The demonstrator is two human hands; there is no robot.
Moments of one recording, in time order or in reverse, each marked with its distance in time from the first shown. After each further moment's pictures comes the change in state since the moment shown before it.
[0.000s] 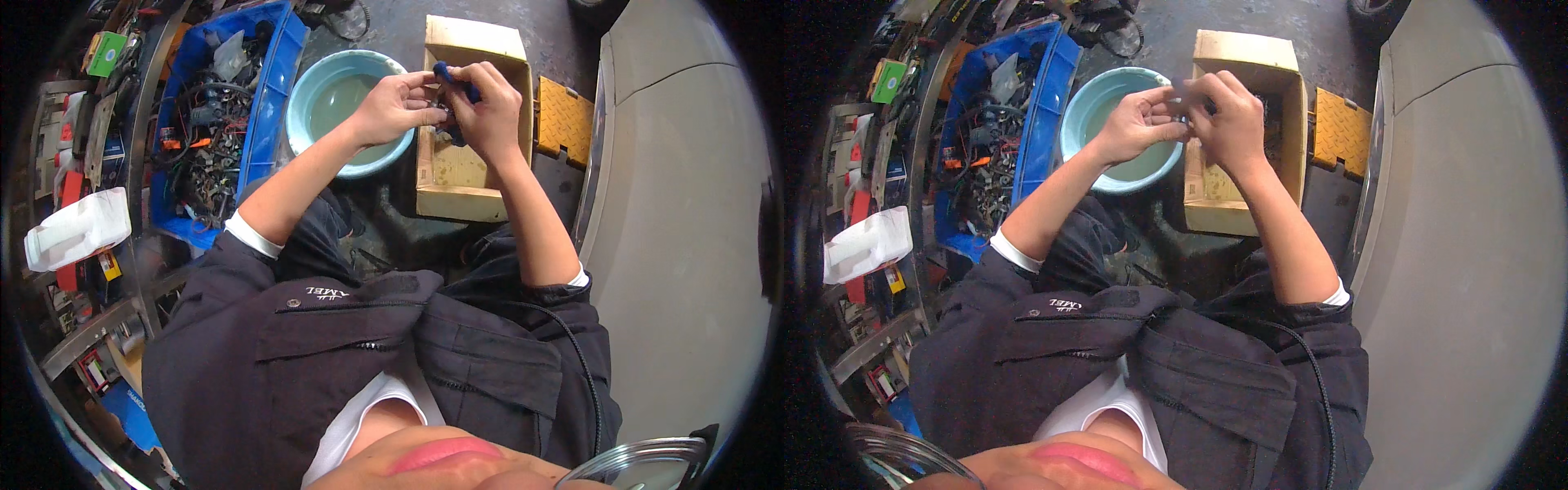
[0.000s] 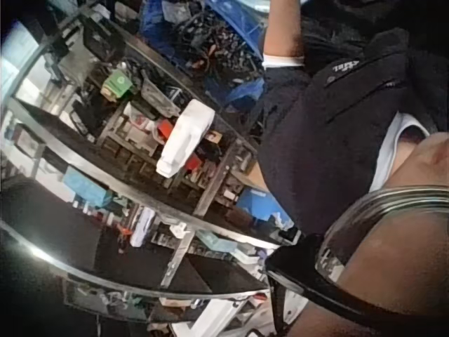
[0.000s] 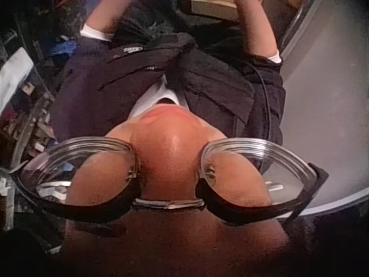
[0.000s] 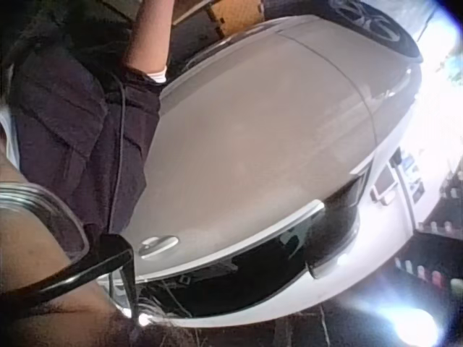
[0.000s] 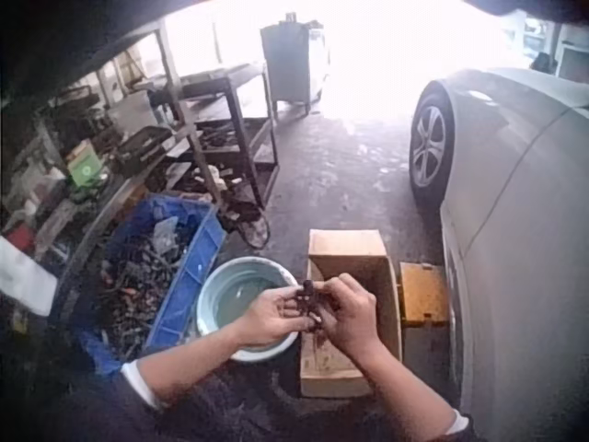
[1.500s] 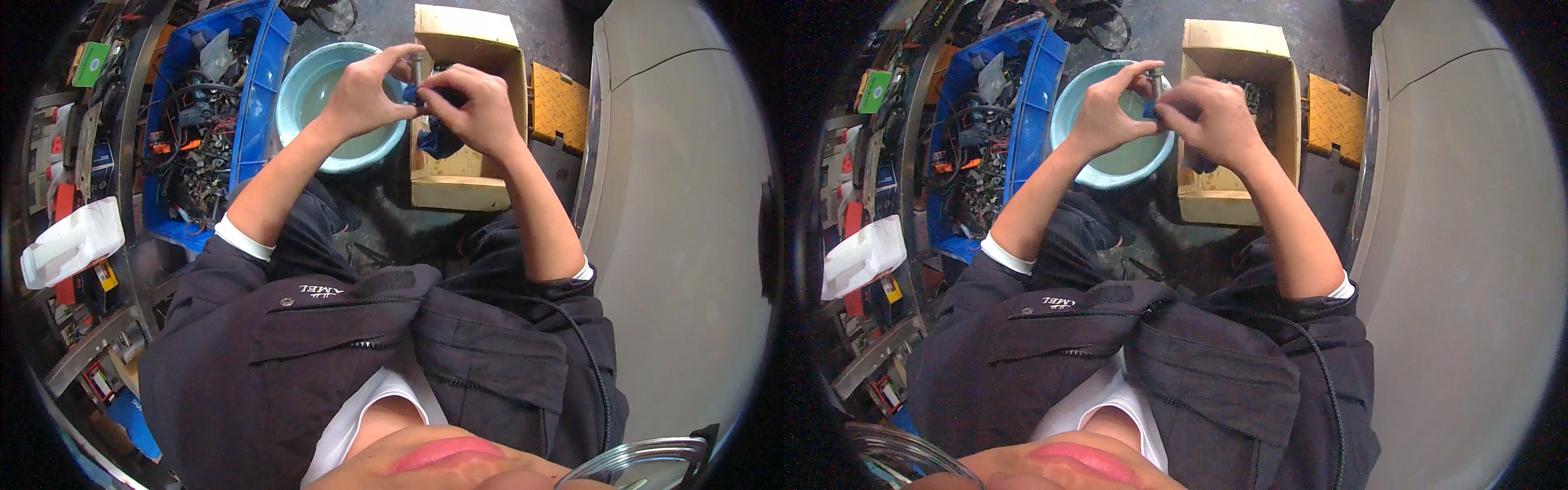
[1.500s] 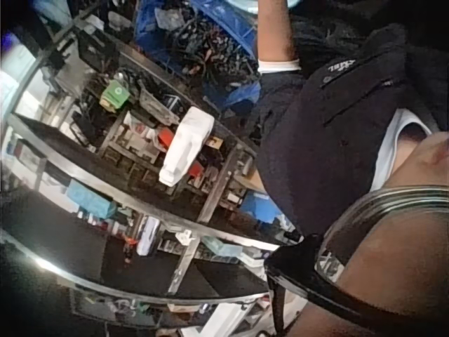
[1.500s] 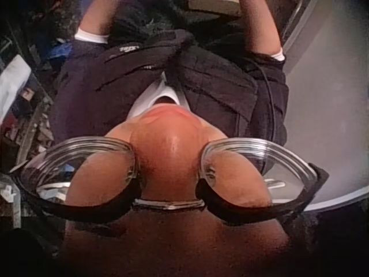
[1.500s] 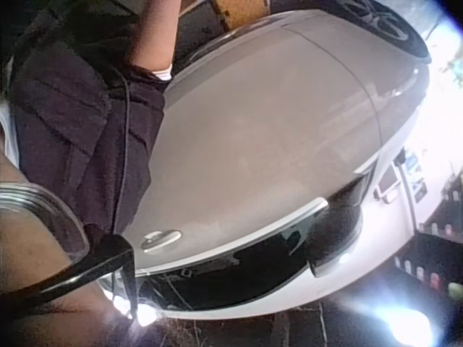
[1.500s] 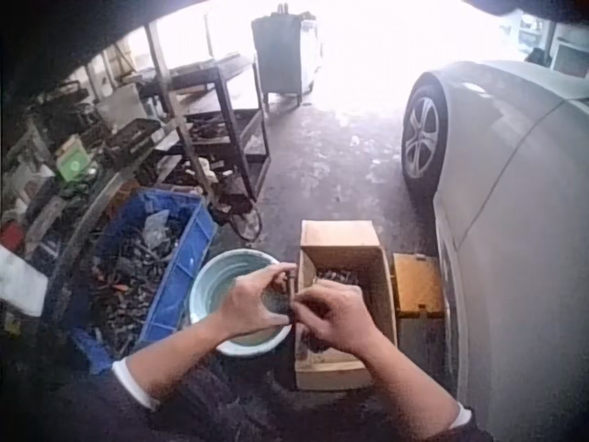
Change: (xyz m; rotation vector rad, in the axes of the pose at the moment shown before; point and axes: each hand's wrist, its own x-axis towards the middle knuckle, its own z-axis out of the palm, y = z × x) left_hand -0.005 0.012 -0.013 0.968 0.257 0.413; right_hand -0.003 0.001 -0.008 0.135 -0.283 0.016
